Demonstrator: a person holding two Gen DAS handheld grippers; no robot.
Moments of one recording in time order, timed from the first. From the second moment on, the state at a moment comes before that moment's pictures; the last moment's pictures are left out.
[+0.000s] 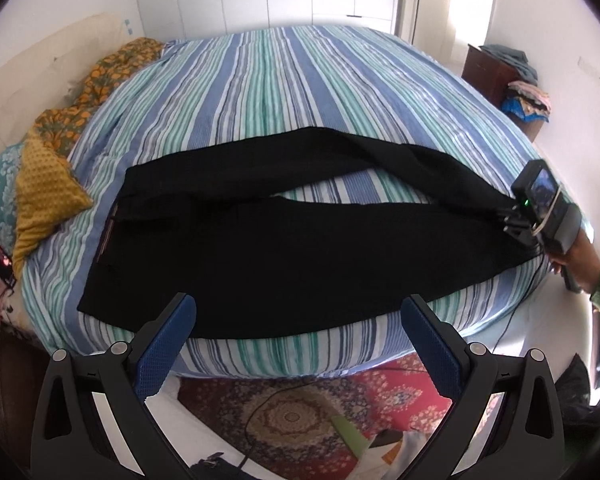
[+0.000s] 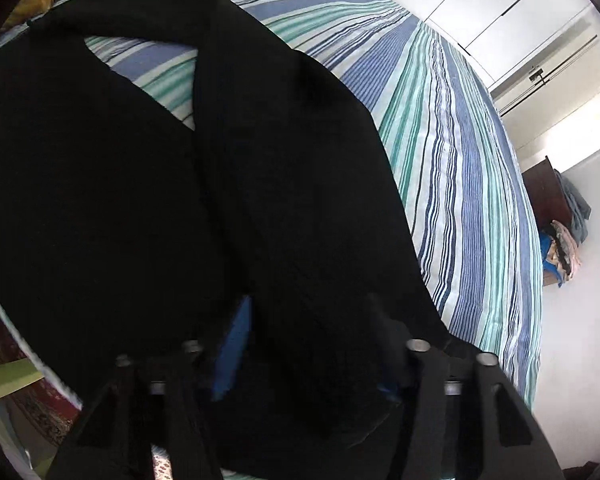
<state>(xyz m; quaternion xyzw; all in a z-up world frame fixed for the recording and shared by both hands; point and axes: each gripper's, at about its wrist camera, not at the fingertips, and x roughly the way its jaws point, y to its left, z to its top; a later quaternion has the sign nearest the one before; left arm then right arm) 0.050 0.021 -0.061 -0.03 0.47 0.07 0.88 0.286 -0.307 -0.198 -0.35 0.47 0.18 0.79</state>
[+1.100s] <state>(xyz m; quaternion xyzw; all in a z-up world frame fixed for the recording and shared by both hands) 0.134 0.000 -0.115 -0.03 0.56 0.04 0.82 0.569 -0.542 -0.219 0.42 0.45 0.05 0.79</state>
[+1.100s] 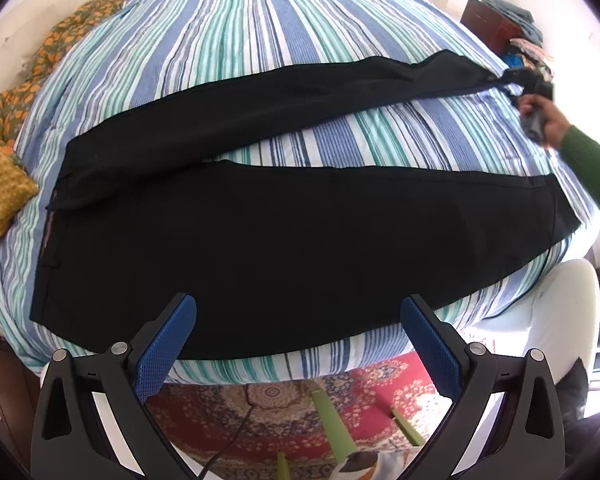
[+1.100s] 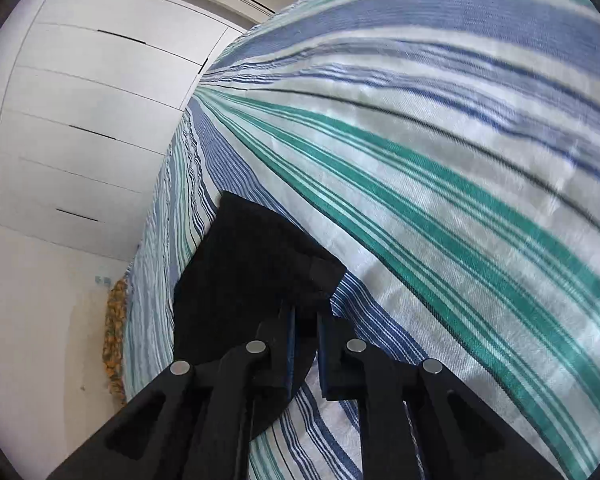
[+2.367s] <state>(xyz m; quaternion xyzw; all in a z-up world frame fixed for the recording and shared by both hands) 0.309 0.175 -0.264 -0.02 0.46 0.24 0.85 0.546 -0.422 -0.206 0.12 0.56 0.15 0.81</state>
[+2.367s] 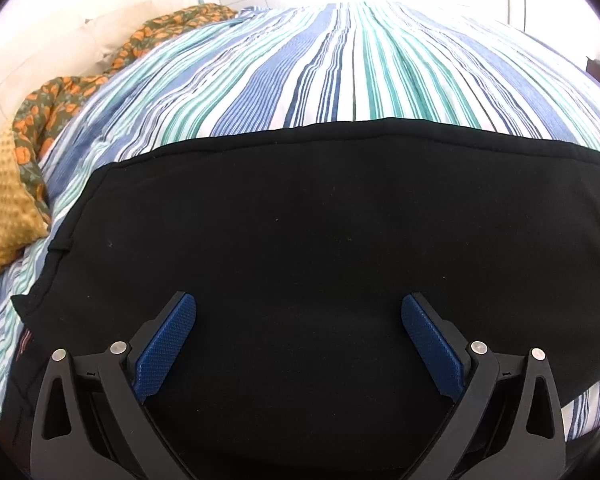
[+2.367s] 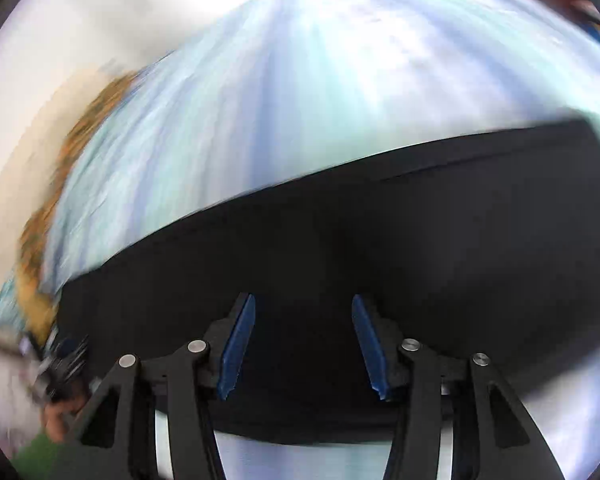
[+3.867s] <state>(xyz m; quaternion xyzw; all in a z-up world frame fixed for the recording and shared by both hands) 0.242 0.245 -0.179 -0.09 0.44 0.22 0.87 0.285 -0.358 -0.122 0.24 0.56 0.20 0.76</state>
